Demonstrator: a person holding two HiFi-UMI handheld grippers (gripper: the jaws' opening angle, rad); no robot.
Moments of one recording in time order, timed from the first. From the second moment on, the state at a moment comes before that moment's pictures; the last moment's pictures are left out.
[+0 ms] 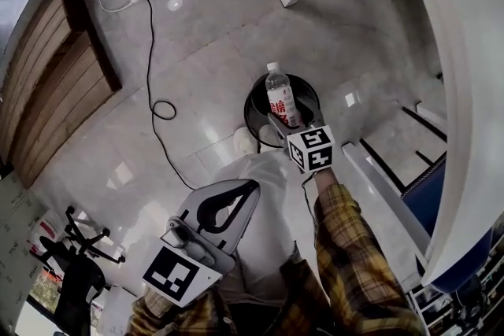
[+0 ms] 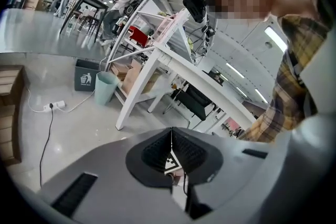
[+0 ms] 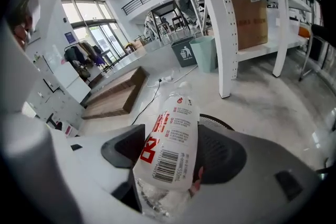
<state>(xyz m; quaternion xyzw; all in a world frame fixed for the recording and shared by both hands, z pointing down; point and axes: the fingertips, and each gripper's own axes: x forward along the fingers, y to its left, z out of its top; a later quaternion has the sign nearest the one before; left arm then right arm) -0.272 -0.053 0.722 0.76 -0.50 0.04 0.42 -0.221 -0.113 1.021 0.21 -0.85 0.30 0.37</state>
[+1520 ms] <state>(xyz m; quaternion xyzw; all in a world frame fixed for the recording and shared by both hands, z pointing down) -0.241 -0.060 0.505 0.81 -0.48 -0.01 0.33 -0.199 -0.074 0.804 0.21 -0.83 0.33 0.39</state>
